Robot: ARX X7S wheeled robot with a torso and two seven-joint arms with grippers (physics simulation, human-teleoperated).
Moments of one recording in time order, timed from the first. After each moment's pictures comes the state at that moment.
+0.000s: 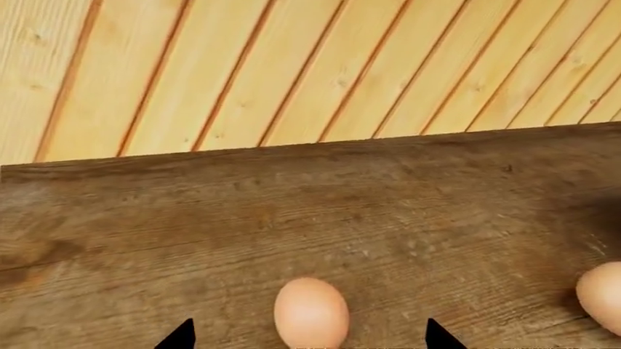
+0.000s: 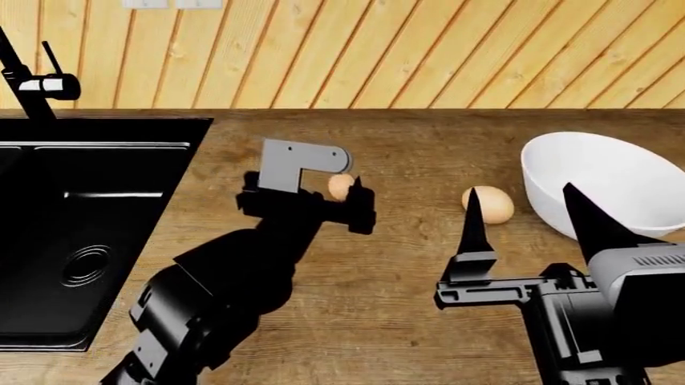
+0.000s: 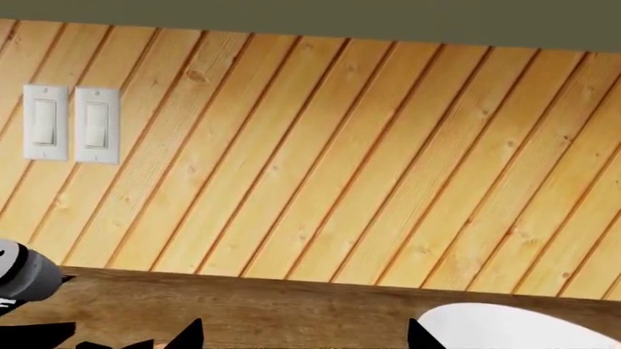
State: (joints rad) left arm -0.80 -0.16 0.48 0.05 -0.72 -0.78 -0.42; right arm 0.60 1.03 -0.83 -0.93 0.90 0.22 1.15
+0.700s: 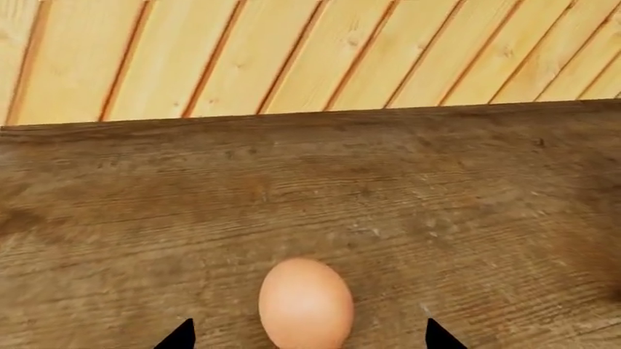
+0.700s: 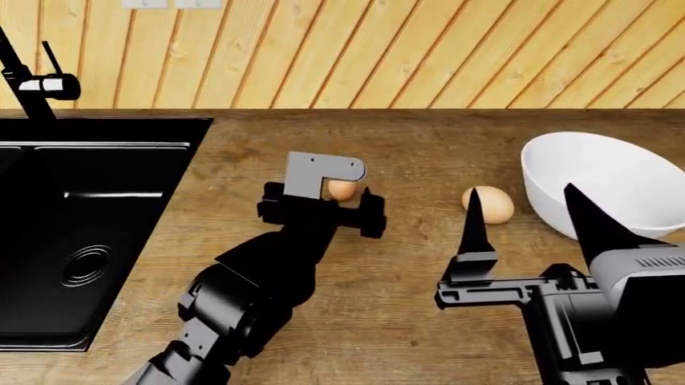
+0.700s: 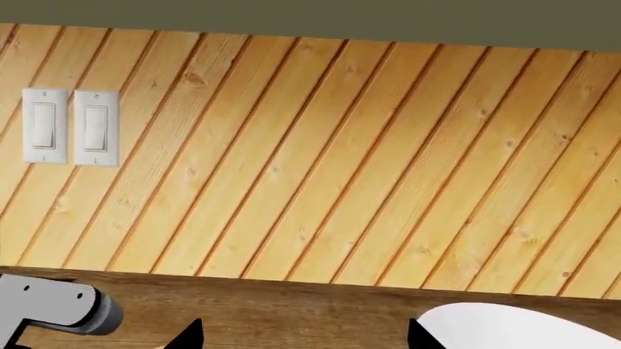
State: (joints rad) left arm -0.83 -0.07 0.56 -0.25 -0.63 -0.60 -0.37; right arm 0.59 1.03 -0.83 -0.93 0.89 0.20 1.15
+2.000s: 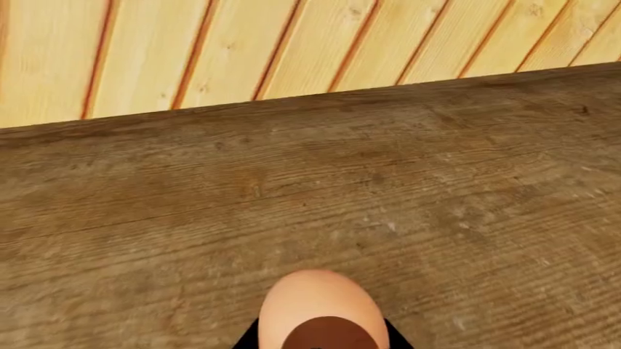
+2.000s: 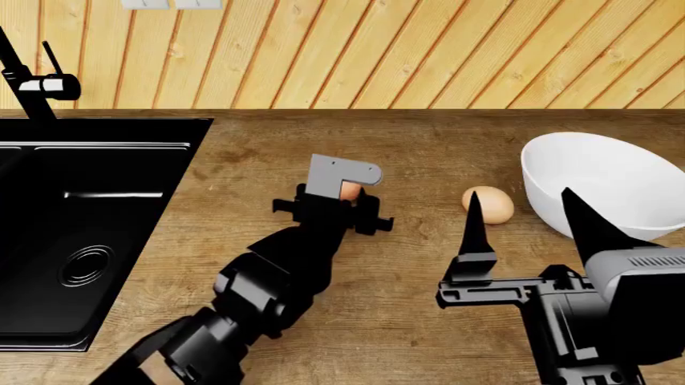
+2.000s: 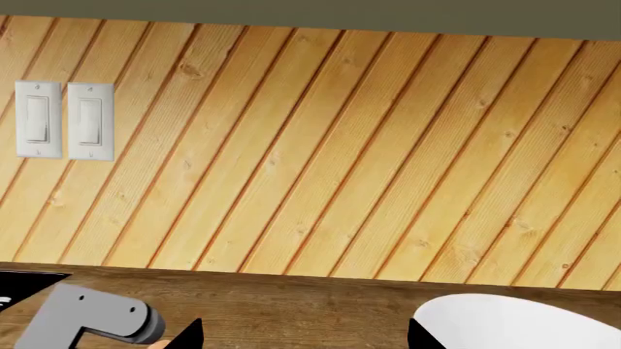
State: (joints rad) left arm -1.02 -0.03 0.92 -0.71 -0.81 -0.25 -0.38; right arm 0.56 1.03 -0.83 -0.88 0.86 0.16 1.12
